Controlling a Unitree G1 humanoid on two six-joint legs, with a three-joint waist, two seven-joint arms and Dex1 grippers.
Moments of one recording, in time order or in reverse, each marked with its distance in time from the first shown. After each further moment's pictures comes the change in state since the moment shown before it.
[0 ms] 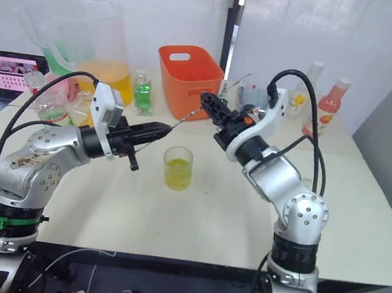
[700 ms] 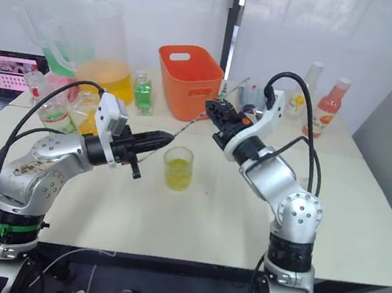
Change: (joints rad) left arm 0.042 -0.002 -0.018 -0.034 -0.002 0.009 0.009; right arm 0.003 0.019 0.008 0.017 -0.067 -0.019 0.025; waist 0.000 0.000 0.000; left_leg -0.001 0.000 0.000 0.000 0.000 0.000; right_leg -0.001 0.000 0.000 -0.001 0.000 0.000
